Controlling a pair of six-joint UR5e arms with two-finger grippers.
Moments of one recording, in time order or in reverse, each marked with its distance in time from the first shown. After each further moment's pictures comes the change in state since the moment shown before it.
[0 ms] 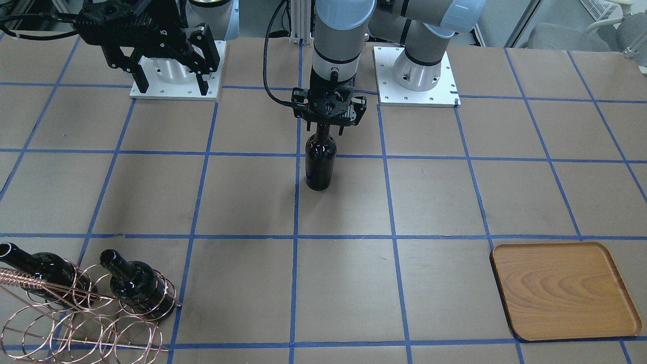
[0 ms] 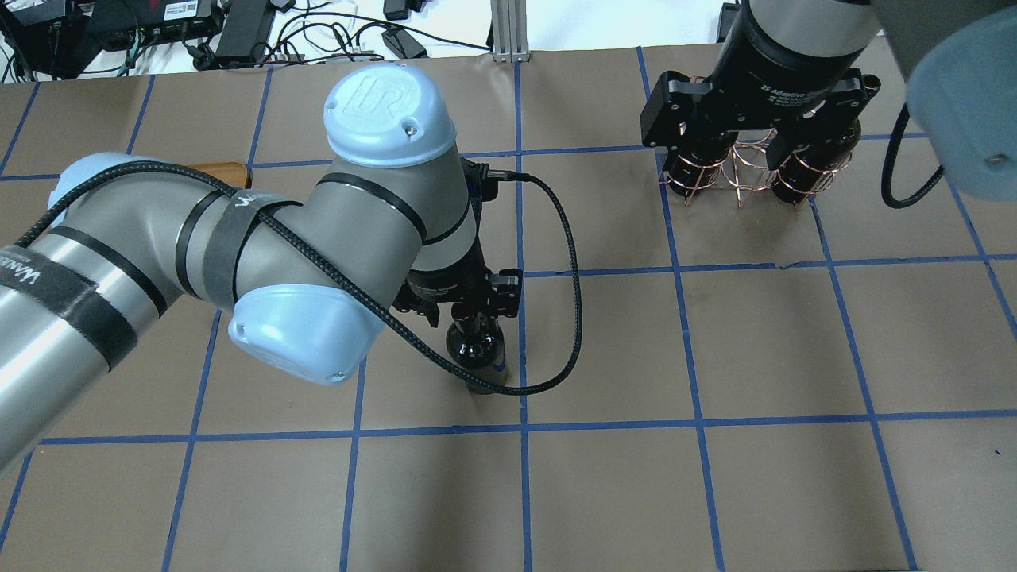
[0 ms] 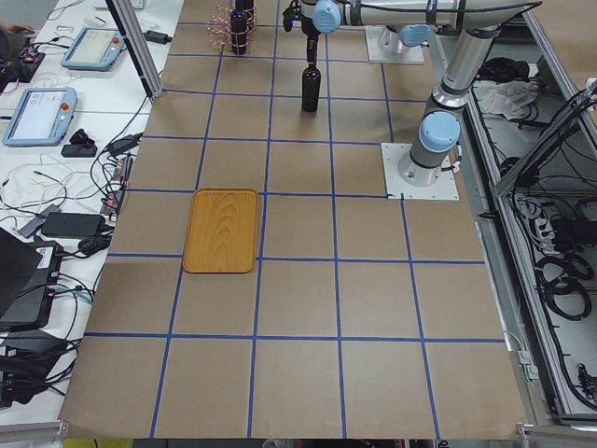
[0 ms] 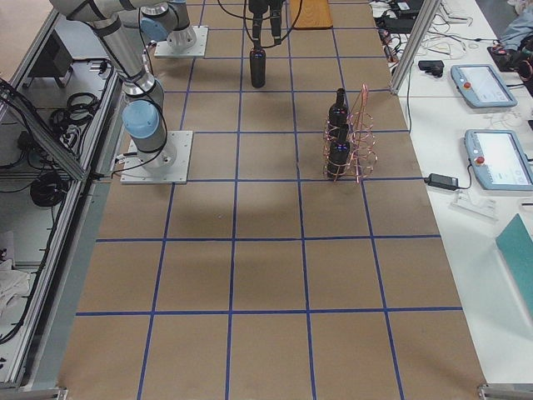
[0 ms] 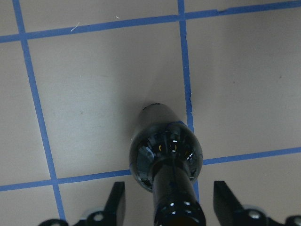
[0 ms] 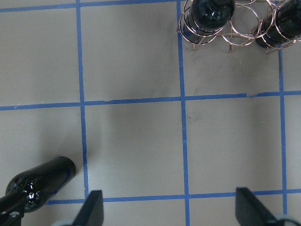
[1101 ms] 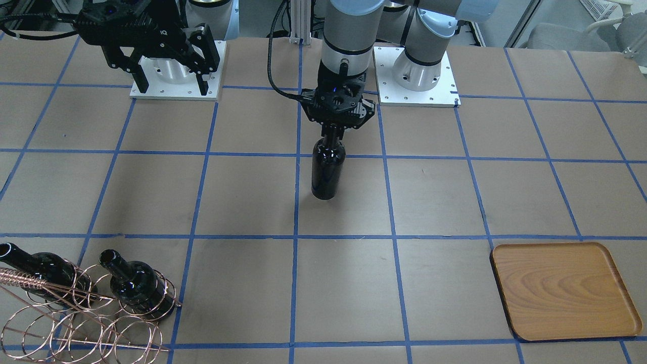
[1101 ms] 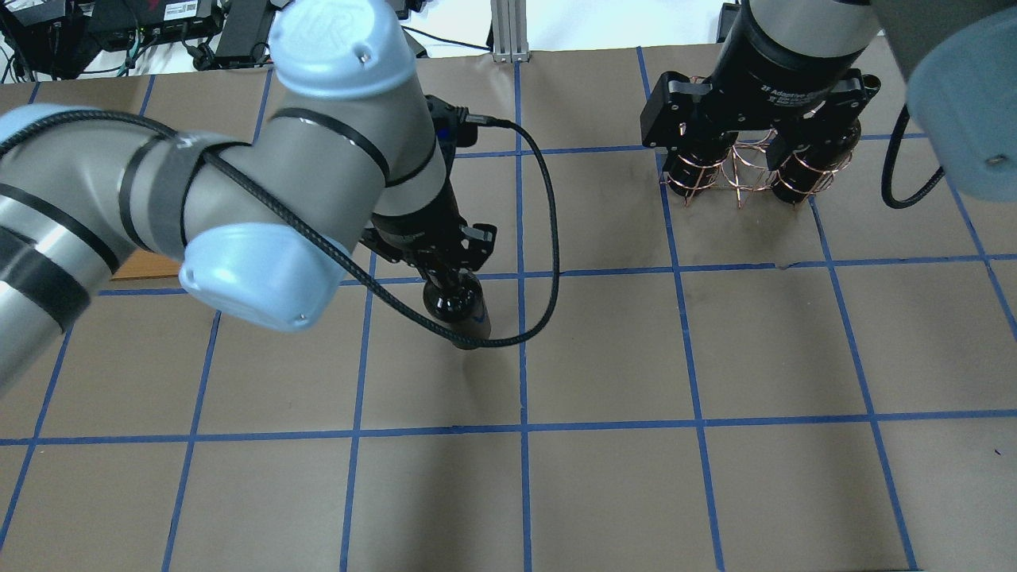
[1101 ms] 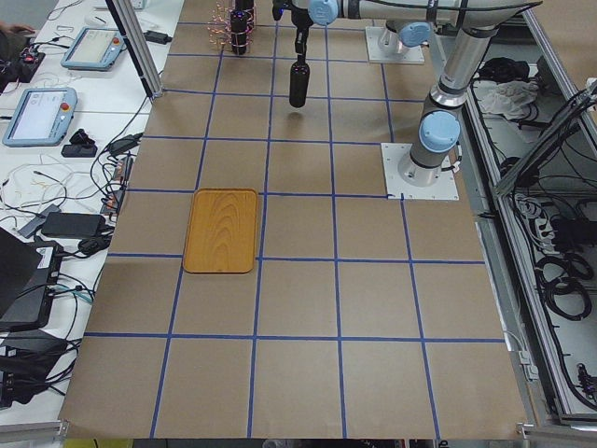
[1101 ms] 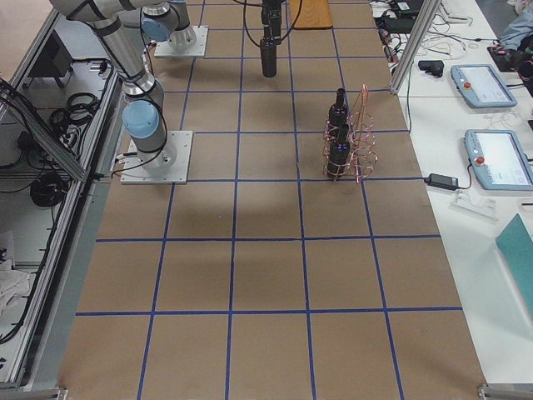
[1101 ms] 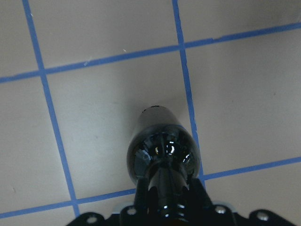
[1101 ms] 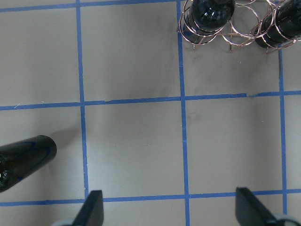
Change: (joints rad) left arm 0.102 -0.001 0.136 -0.060 0.029 0.171; right arm 0.000 0.000 0.000 0.000 0.000 0.000
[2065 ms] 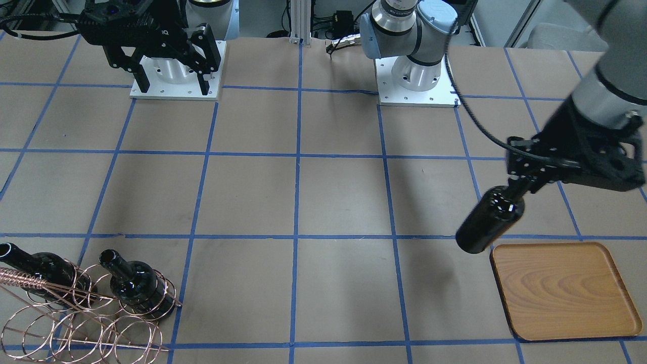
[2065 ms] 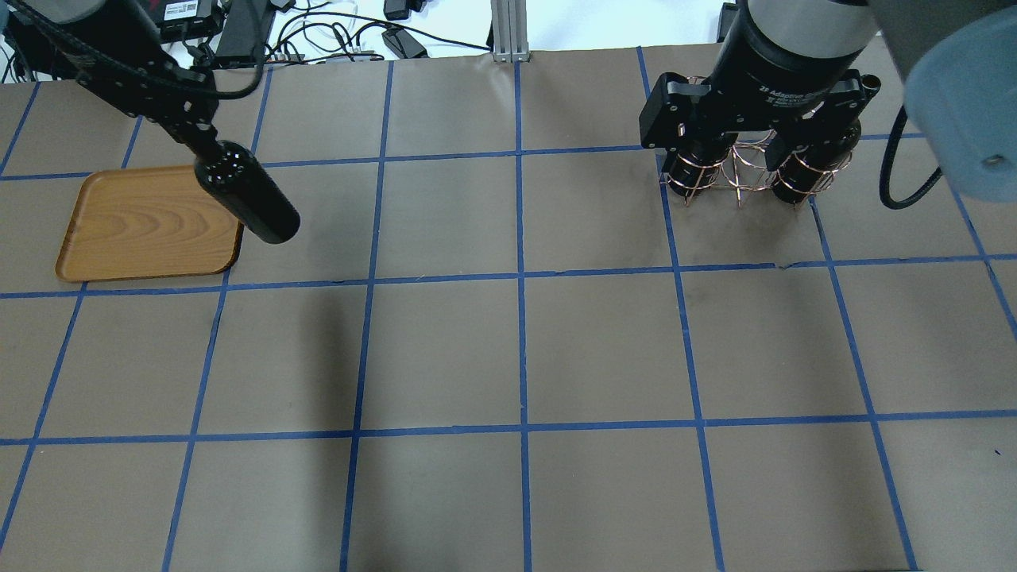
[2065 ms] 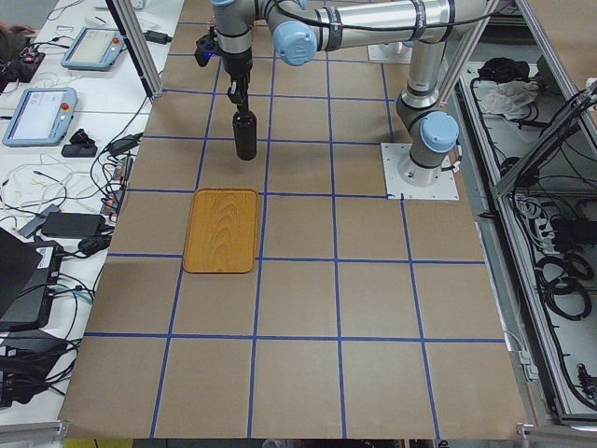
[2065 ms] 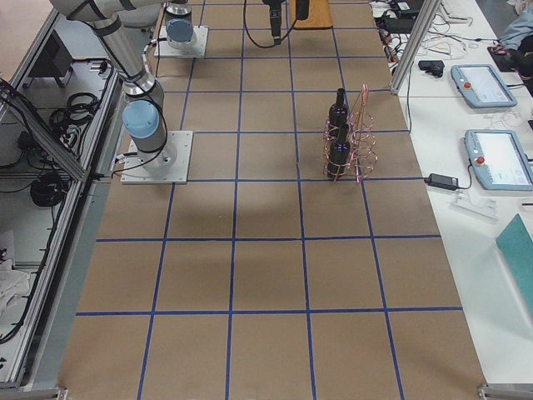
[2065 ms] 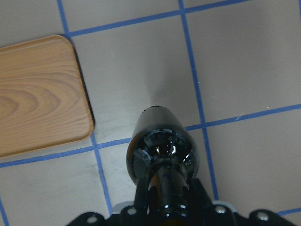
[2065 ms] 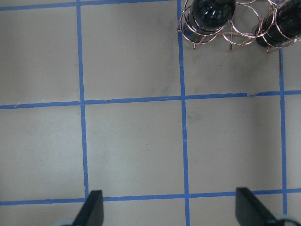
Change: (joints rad) left arm 0.600 -0.181 0.358 -0.193 0.002 0.568; right arm 0.001 -0.001 0.001 0.001 0.000 -0.001
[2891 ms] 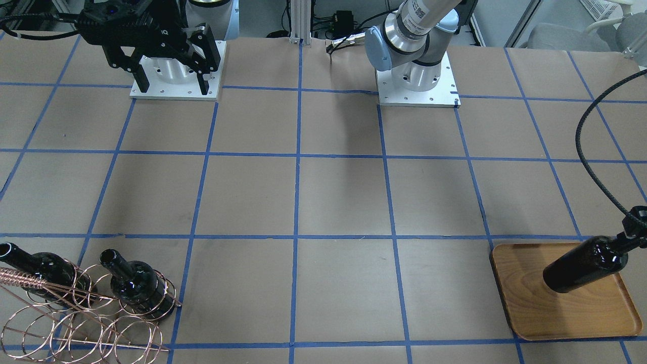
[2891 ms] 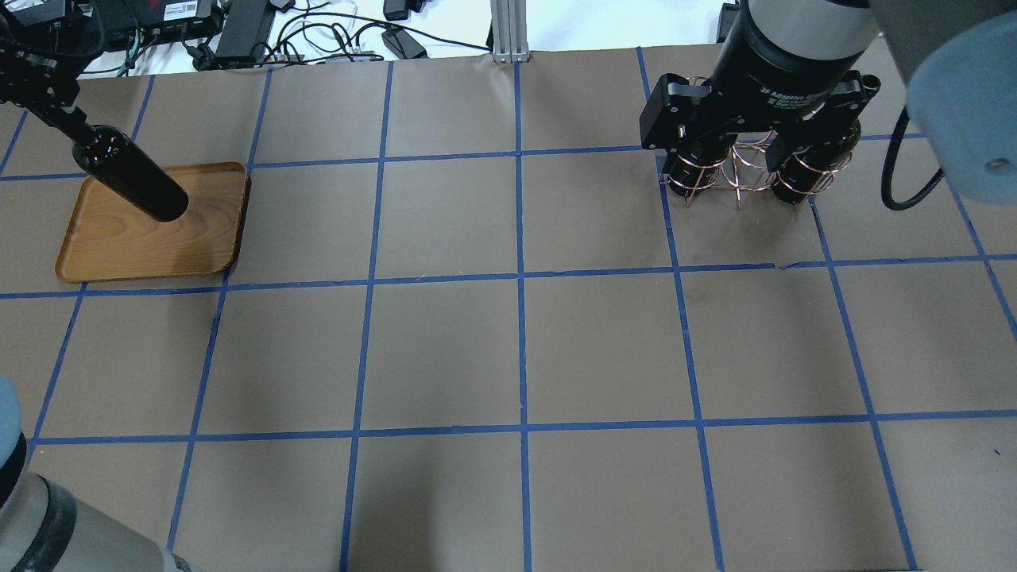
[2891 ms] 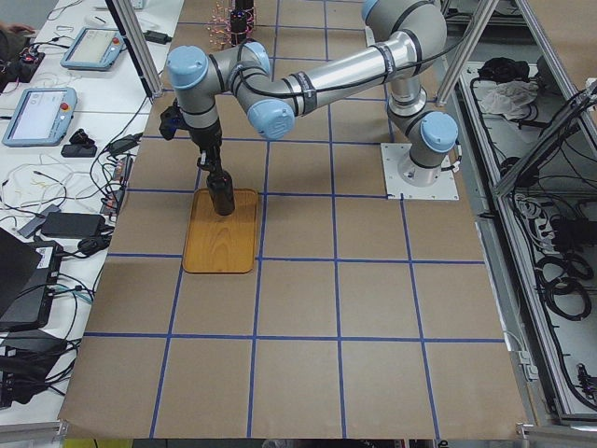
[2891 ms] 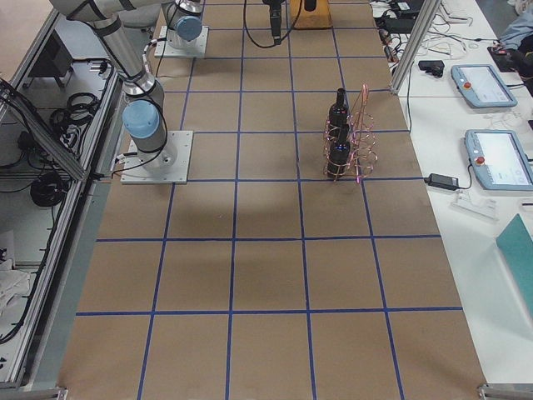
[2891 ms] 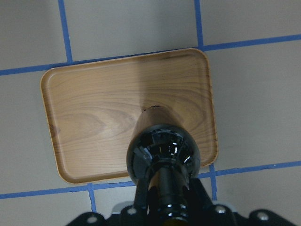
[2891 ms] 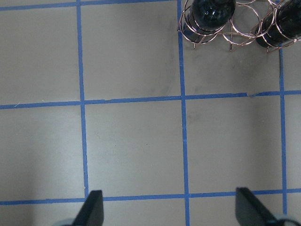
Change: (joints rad) left arm 0.185 -0.226 0.153 0.072 0.000 0.141; right arm 0.000 0.000 0.000 0.000 0.000 -0.001
